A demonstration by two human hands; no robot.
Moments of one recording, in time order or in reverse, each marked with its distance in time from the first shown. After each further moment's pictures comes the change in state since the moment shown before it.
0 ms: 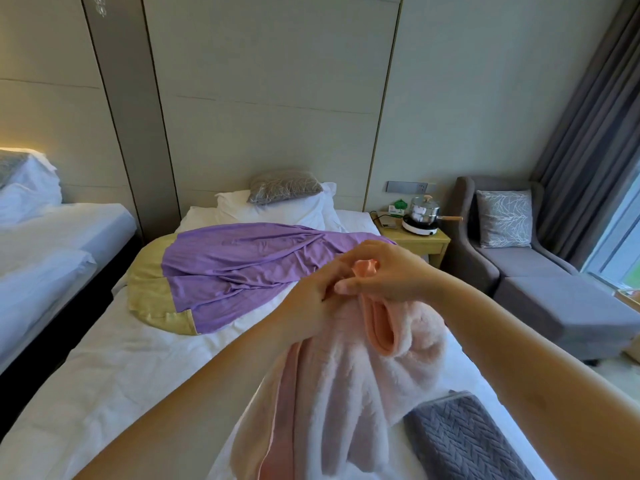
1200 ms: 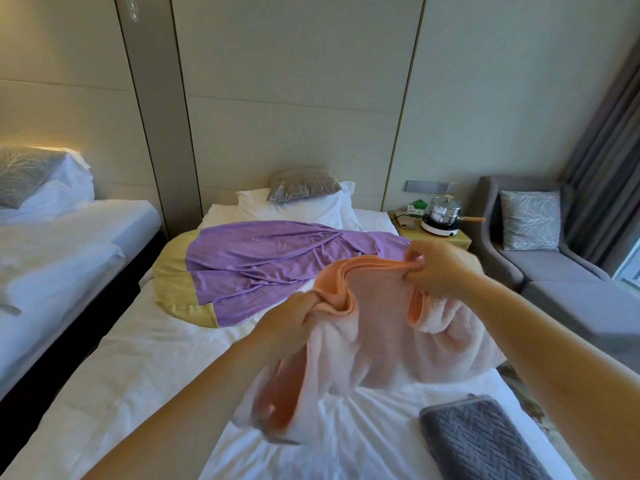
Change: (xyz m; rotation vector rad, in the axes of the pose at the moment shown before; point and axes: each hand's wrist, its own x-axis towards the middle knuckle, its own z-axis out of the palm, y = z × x) left_hand -0.050 -0.067 -0.032 0.419 -0.145 -0.256; right_hand 0.009 0.051 -0.001 -0.342 0.207 0.256
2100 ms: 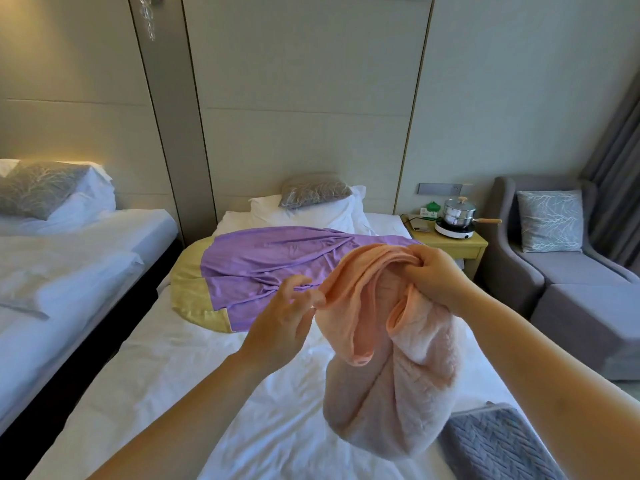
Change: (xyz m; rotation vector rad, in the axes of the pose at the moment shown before) left_hand -0.028 0.019 -0.017 0.153 0.427 0.228; right_hand -0.006 -0.020 0.015 0.702 0.014 0.009
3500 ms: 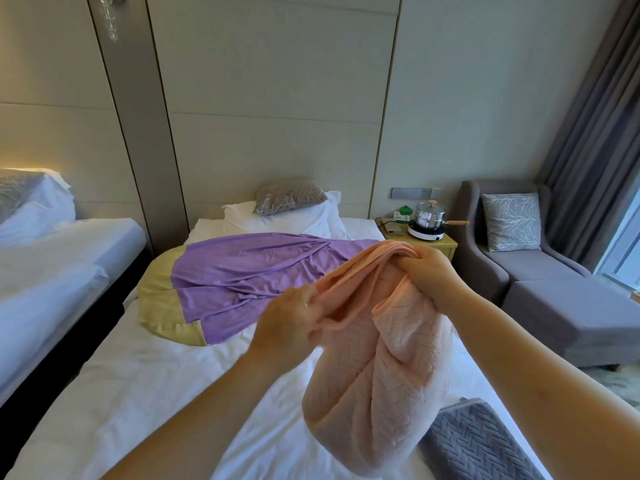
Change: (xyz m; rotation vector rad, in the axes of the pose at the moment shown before) left_hand 0.031 0.028 0.022 0.212 -0.046 0.147; right_hand 0.008 0.015 -0.022 0.126 0.163 0.180
